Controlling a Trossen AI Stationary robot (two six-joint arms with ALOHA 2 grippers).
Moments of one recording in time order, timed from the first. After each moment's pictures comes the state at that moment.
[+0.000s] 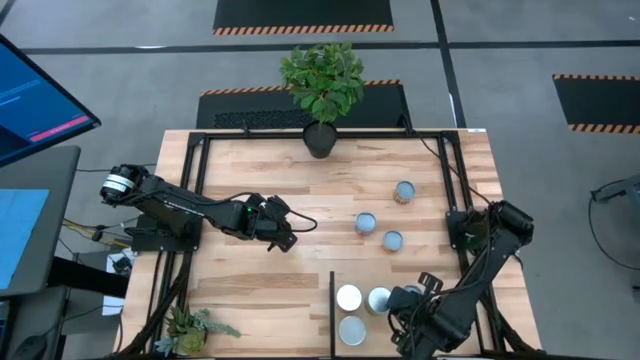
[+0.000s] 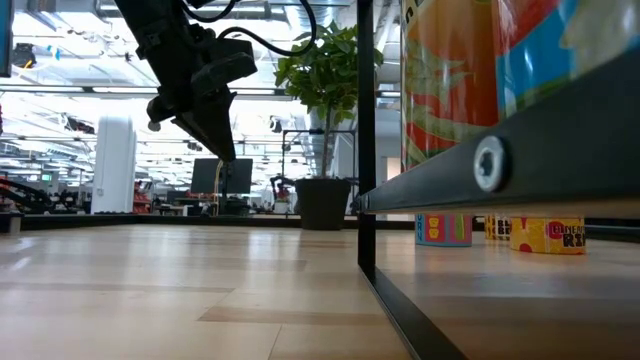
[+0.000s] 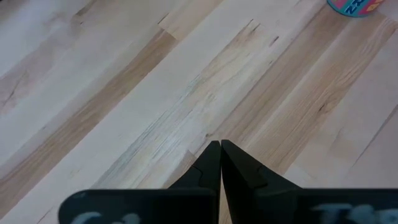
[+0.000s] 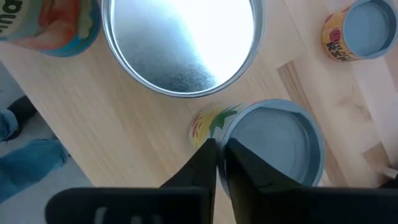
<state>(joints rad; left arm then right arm) -0.20 1.51 0.97 -0.64 -0.50 -0.83 0.88 1.89 1.67 -1.40 0.24 1.39</state>
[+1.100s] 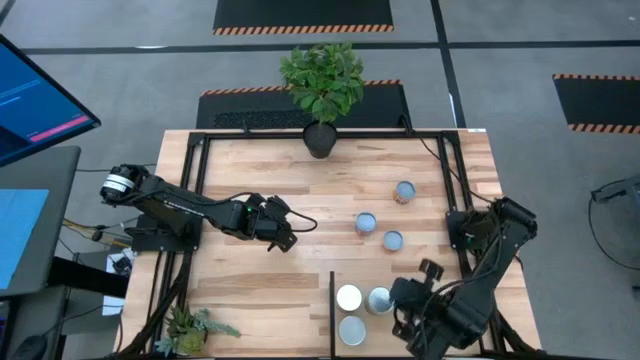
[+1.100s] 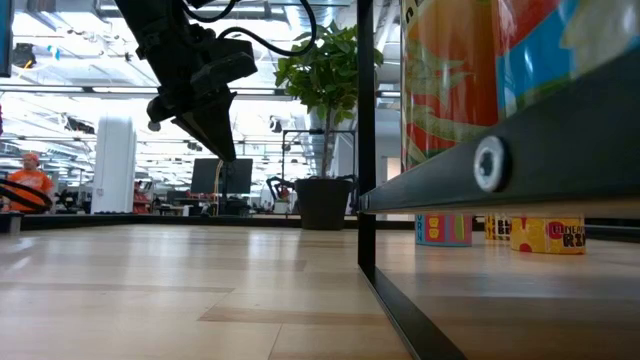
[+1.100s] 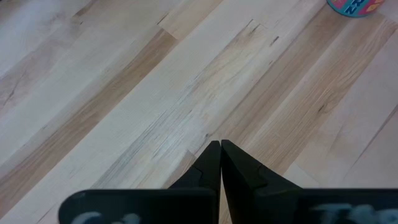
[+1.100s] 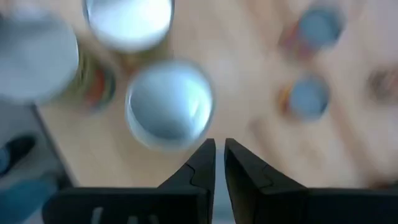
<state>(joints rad) -0.20 1.51 0.97 -0.64 -0.50 -0.83 0.88 1.86 1.83 -1.57 0.47 1.34</state>
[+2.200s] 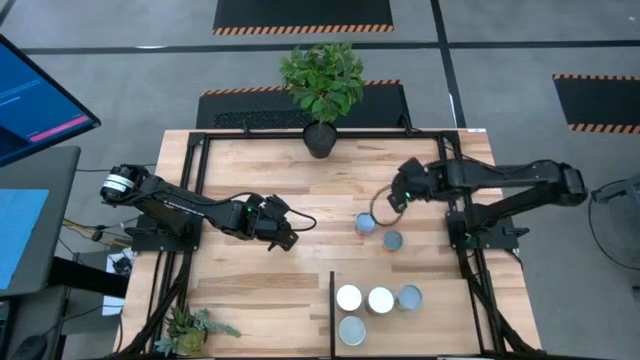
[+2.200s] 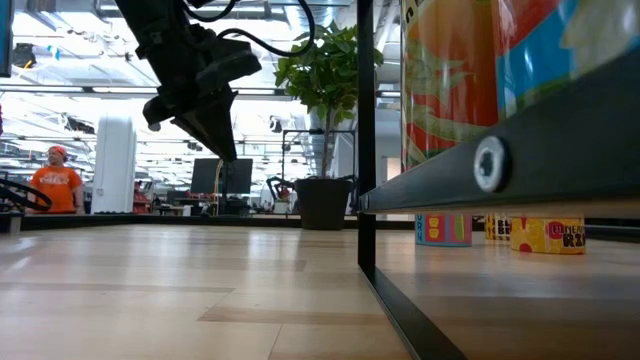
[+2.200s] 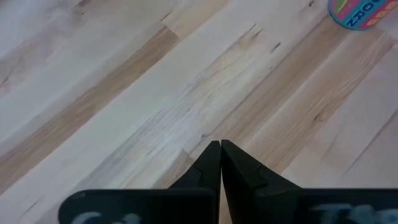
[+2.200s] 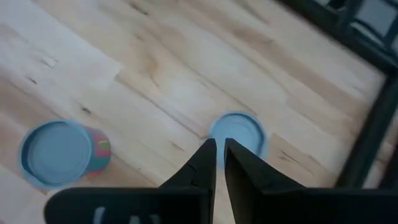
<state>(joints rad) -0.20 1.51 0.97 -0.63 -0.50 -0.91 -0.07 1.14 0.94 -1.06 0.48 0.81</state>
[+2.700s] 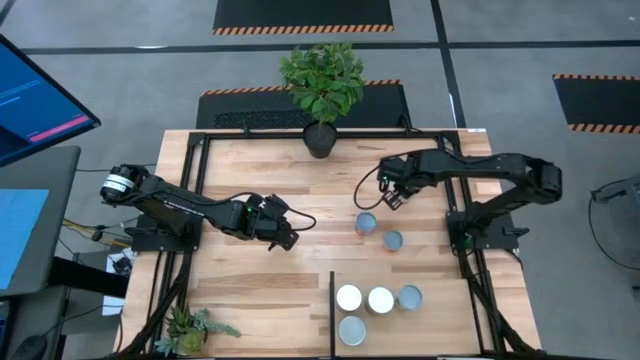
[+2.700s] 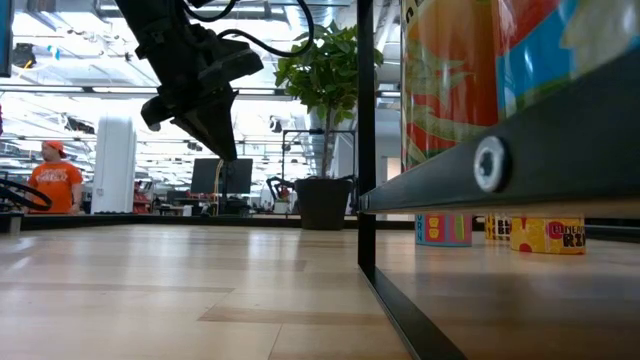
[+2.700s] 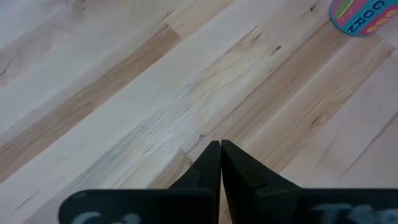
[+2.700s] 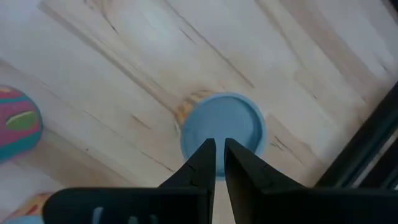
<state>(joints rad) -0.20 1.51 0.97 -0.63 -0.50 -0.94 -0.30 1.37 0.94 -1.03 0.29 0.54</state>
